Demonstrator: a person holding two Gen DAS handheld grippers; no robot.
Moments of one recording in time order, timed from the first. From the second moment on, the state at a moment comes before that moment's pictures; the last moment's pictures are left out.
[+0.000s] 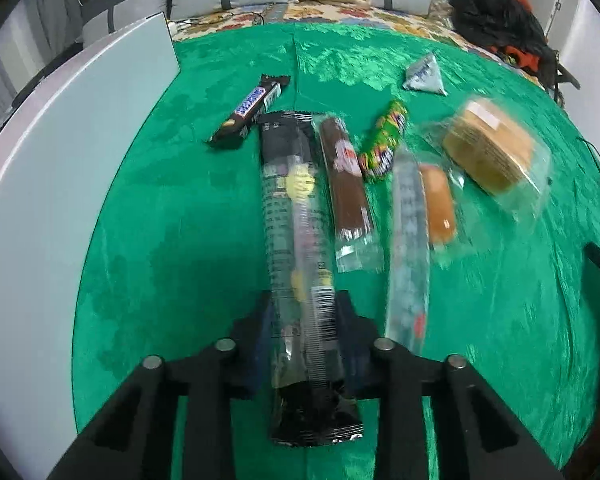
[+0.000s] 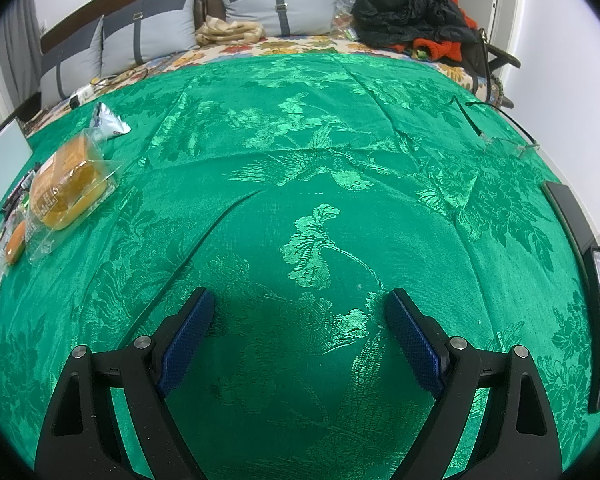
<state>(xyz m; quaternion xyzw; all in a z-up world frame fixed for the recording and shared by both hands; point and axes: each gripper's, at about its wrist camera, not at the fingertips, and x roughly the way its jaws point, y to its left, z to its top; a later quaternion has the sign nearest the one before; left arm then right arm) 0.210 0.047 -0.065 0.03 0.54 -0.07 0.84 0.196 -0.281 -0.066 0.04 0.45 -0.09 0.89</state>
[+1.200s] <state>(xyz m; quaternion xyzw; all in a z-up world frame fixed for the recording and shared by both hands) 0.179 0.070 -0.072 0.04 0.52 -0.07 0.85 0.196 -0.281 -0.066 0.04 0.45 -0.10 0.89</state>
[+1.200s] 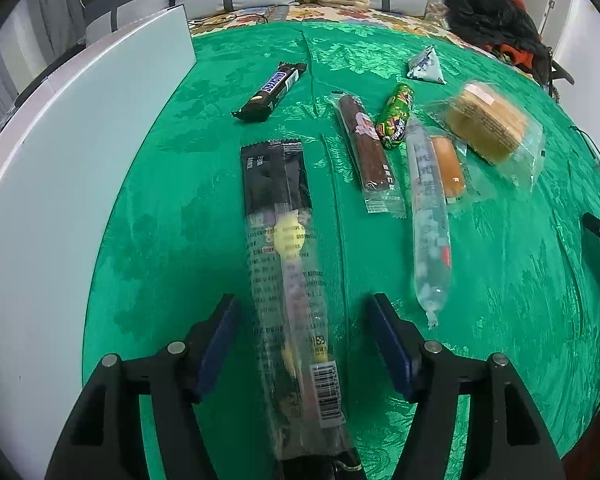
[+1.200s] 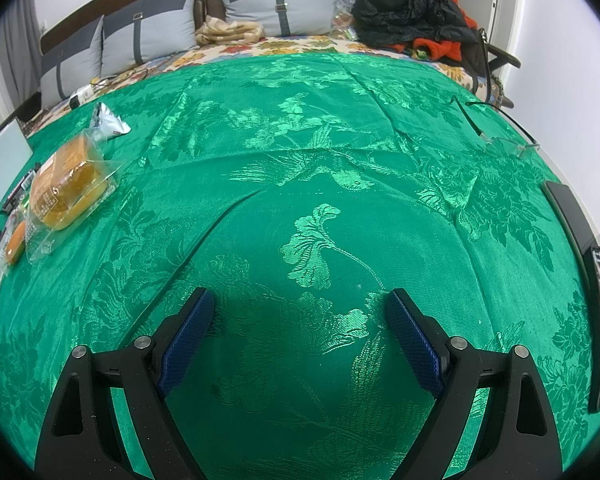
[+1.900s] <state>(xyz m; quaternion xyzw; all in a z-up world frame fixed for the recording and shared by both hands) 0.103 0.093 -0.005 -0.01 0.45 -0.10 0.89 0.198 -0.122 -0.013 0.17 0.52 0.14 0.83</state>
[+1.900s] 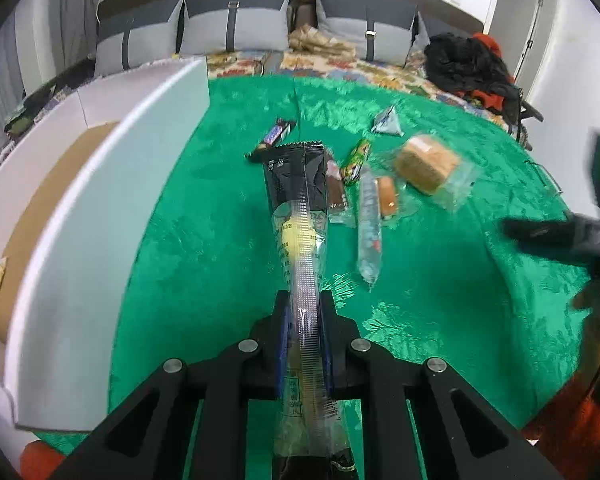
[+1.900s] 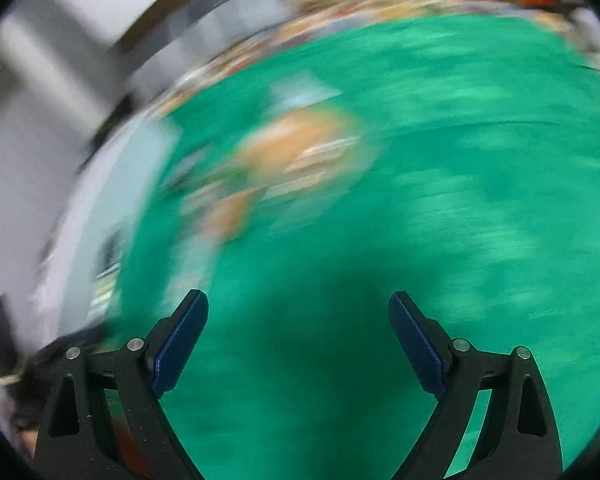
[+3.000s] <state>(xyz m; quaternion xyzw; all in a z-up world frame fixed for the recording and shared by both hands) 0.079 0.127 0.019 -0.07 0.44 -0.10 0.89 0.220 0.000 -0.059 -0.02 0.61 0.12 0.78</state>
